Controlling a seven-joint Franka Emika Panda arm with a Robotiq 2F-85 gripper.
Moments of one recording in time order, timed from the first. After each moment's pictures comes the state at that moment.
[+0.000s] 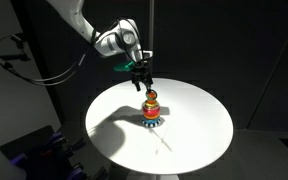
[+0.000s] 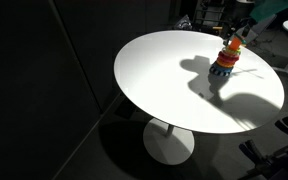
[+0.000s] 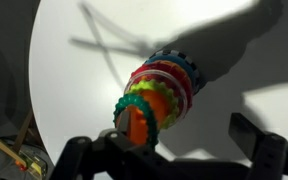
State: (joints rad) arm 0.10 0.32 -0.10 -2.01 -0.38 2.33 0.37
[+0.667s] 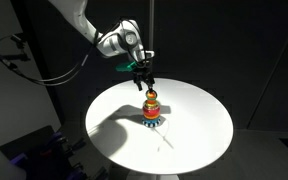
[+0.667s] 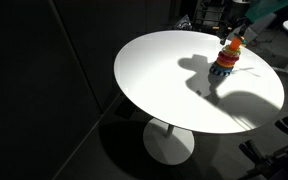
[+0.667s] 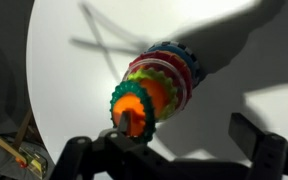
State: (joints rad) arm 0.10 0.36 -0.10 -1.97 -0.38 2.33 0.37
